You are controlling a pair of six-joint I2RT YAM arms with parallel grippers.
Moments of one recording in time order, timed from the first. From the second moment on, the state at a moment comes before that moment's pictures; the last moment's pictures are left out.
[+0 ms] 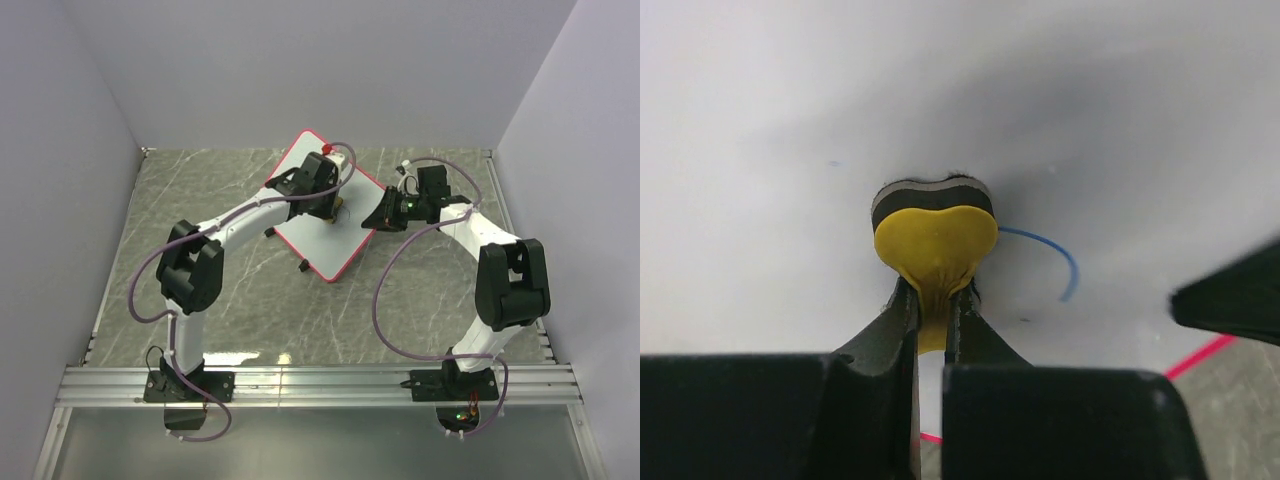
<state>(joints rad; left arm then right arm) -0.65 1.99 1.67 -0.46 -0.01 -0.26 0.16 1.69 1.14 -0.30 -0.74 0.46</state>
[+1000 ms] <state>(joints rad) -0.75 1.87 1.42 -0.33 0.18 -0.32 0.17 1.65 1.09 -0.24 -0.71 0.47</state>
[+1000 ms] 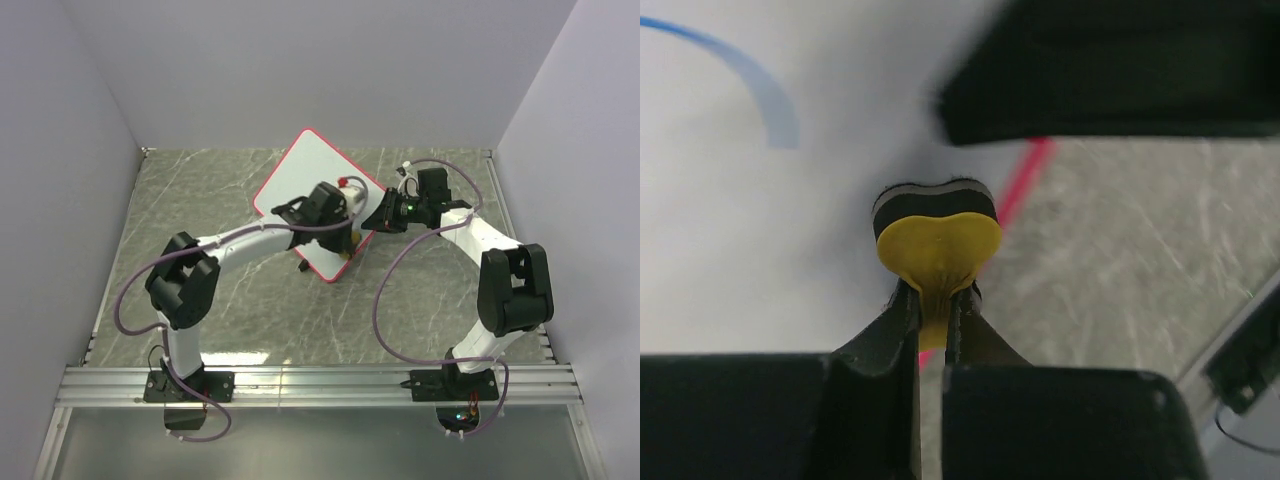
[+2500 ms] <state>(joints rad) -0.56 2.04 1.76 -0.53 0.15 -0.28 0.19 1.62 1.04 -0.19 -0.67 0.52</state>
